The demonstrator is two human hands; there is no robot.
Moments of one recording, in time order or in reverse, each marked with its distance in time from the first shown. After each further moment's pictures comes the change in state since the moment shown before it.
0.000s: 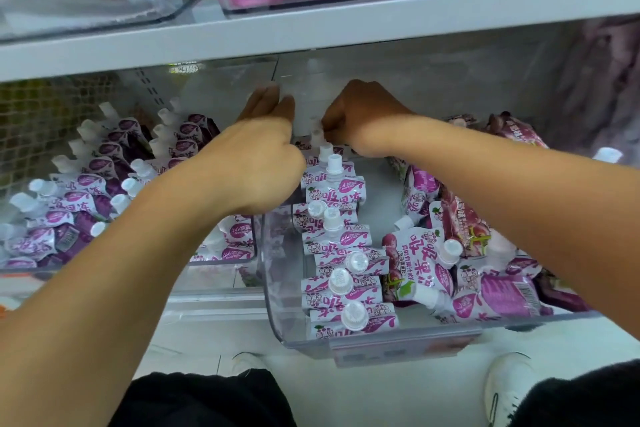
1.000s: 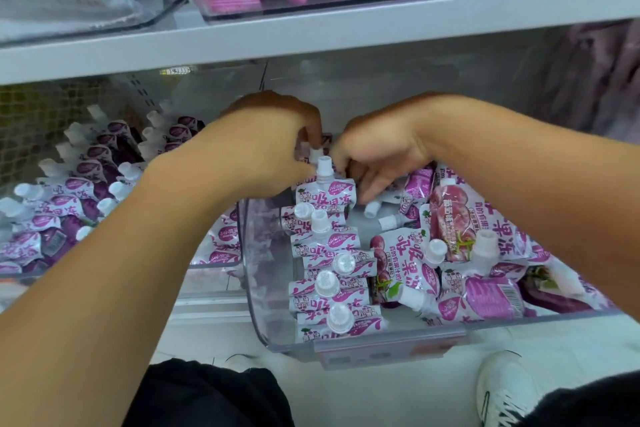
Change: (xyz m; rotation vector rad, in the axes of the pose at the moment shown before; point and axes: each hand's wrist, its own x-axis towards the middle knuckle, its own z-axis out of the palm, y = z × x) left_hand 0.012 0.015 -0.005 0.186 0.100 0.245; right_hand -0.026 0.007 -0.015 0.508 -0.742 0.353
